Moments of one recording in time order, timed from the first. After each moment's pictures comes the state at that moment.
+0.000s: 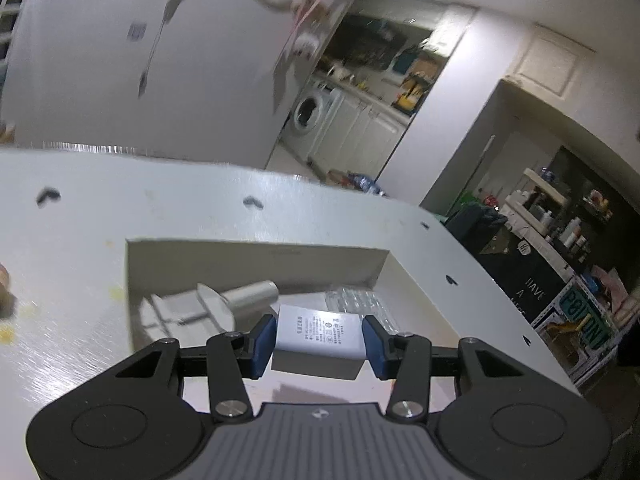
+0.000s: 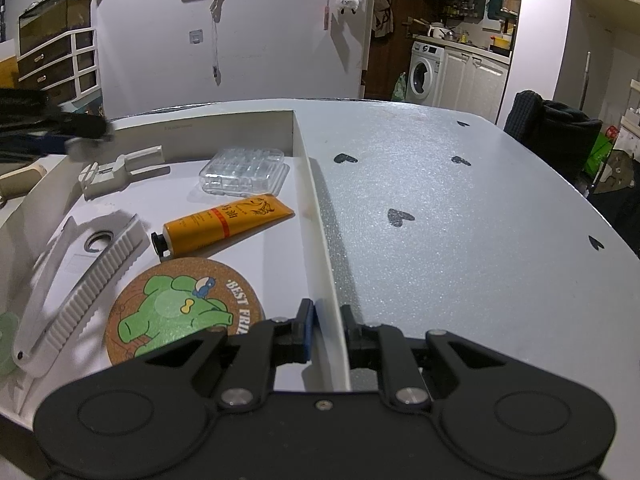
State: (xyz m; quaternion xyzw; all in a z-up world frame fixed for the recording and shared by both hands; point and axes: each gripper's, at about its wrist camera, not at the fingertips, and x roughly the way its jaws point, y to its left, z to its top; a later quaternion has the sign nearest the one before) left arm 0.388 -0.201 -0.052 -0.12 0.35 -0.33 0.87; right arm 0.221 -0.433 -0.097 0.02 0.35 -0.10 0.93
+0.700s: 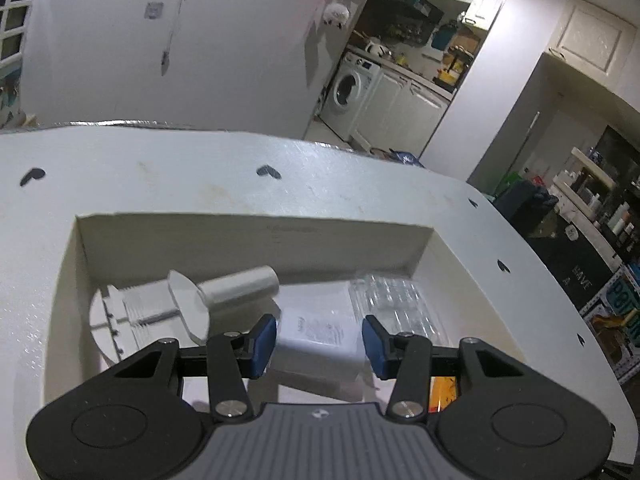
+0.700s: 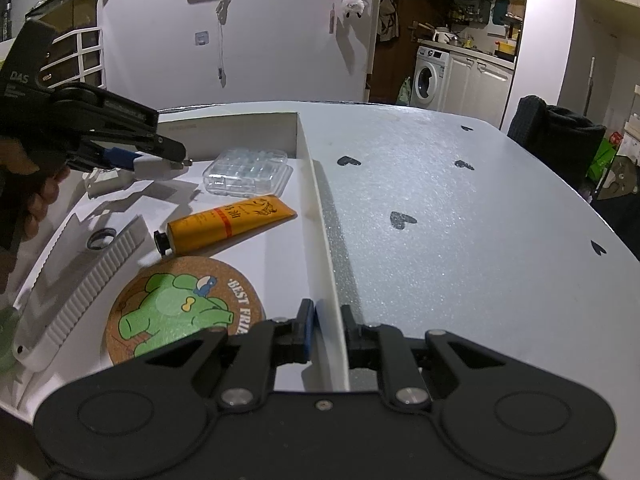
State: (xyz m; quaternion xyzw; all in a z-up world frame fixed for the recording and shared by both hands) left arm 0.410 -0.249 -0.080 -0.08 0.38 -0.27 0.88; right arm 0.218 -0.434 -0.098 0.02 0.35 -0.09 0.93
